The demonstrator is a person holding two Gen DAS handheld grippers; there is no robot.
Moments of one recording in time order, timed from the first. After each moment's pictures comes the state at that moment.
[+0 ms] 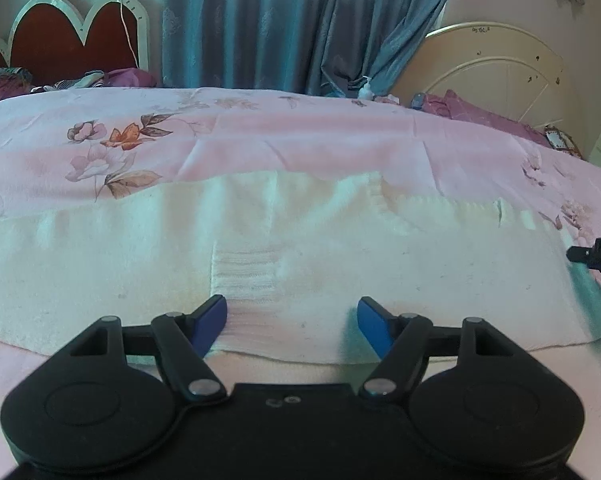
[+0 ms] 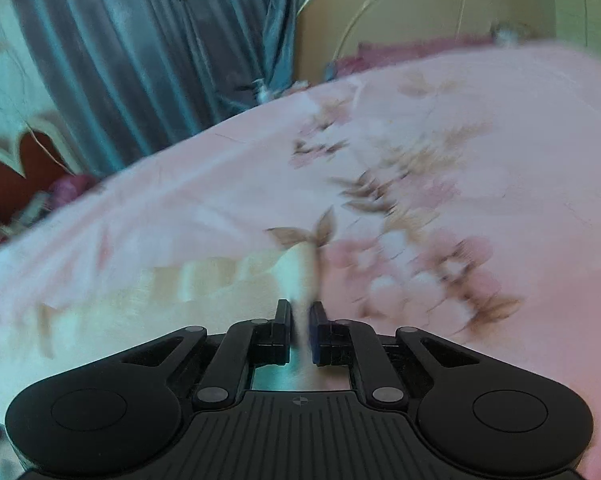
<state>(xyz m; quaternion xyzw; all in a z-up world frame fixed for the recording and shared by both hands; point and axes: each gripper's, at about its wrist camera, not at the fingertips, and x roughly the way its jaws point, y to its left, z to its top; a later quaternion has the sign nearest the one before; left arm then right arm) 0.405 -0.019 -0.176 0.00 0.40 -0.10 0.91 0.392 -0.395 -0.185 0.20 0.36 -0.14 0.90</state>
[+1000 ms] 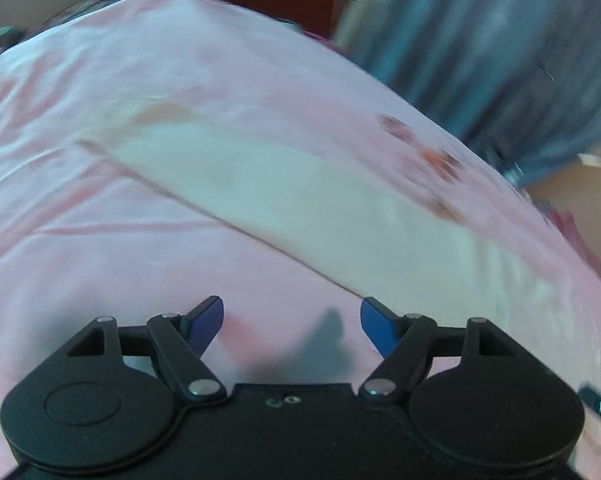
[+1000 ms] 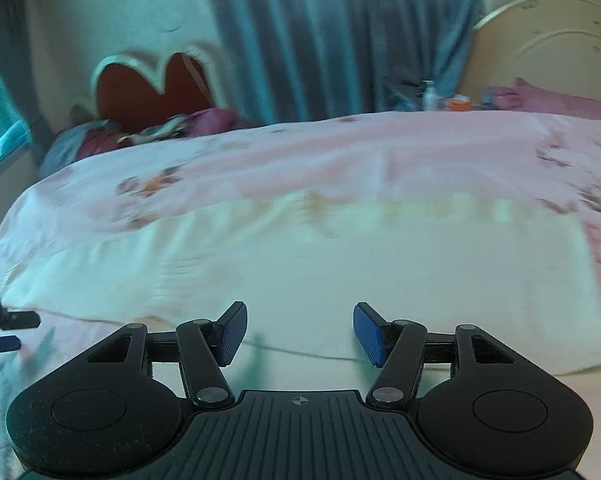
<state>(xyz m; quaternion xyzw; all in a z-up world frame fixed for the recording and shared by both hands) 0.347 0.215 -0.157 -0.22 0.42 0.11 0.87 0.360 -0.164 -0.139 0.12 0.36 0.10 0.92</state>
